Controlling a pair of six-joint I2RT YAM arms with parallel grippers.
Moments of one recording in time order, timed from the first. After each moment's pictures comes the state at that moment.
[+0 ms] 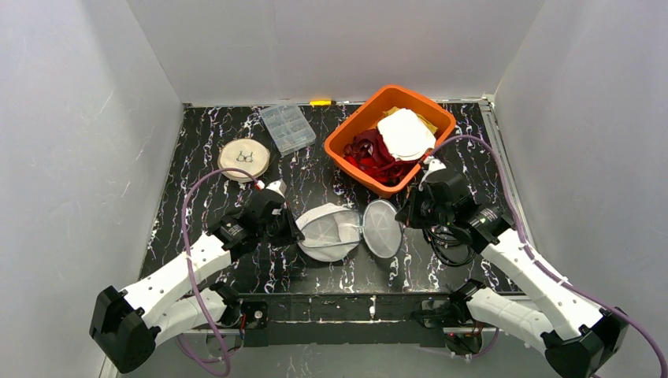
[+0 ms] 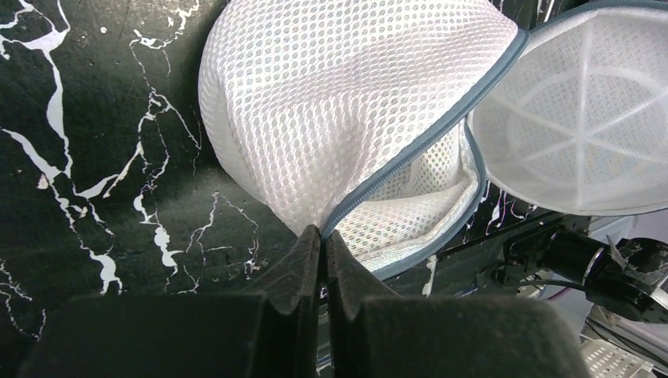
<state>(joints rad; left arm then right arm) -0.69 0.96 0.67 -0.56 0.03 -0.81 0.64 0.91 0.90 -0.74 -0.04 0.57</state>
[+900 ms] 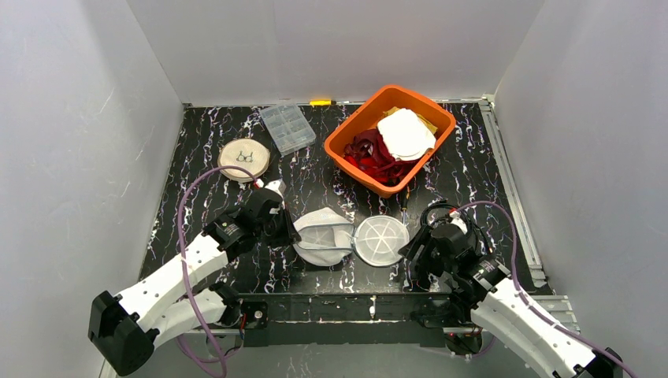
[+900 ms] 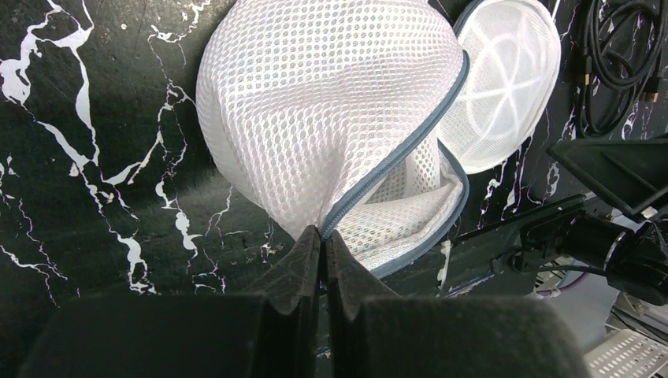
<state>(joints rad) -0.69 0.94 0.72 -0.65 0.02 -0.75 0.64 0.48 0.29 -0.64 0.06 1.00</state>
